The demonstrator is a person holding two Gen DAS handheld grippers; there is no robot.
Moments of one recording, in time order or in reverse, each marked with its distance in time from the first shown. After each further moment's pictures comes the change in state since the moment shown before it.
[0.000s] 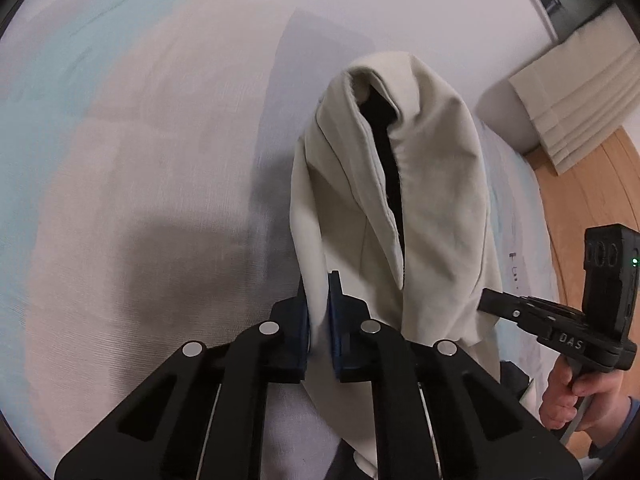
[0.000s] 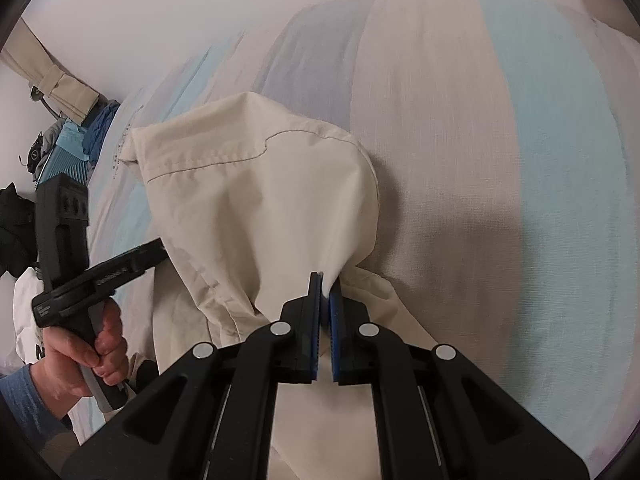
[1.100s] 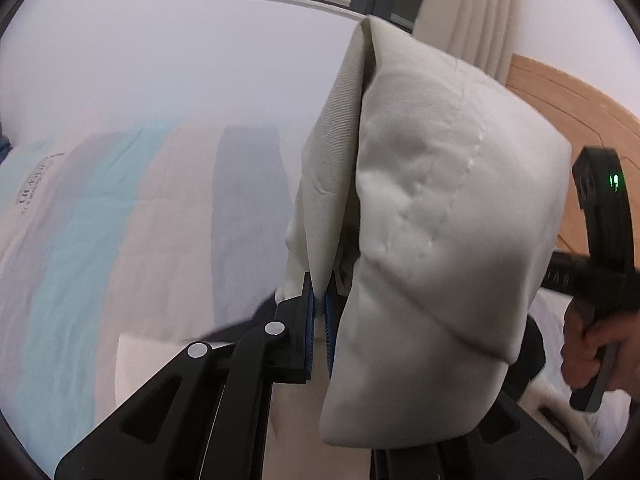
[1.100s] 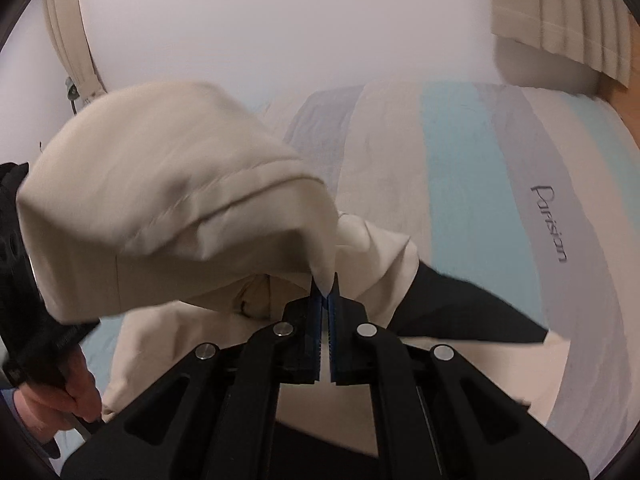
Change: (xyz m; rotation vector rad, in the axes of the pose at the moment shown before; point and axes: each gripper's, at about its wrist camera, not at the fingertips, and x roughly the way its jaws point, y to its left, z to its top) left arm -0.172 -0.117 -0.195 0.341 -0.336 0.090; right arm -0.161 0.053 -0.192 -0.048 -0.338 -0.105
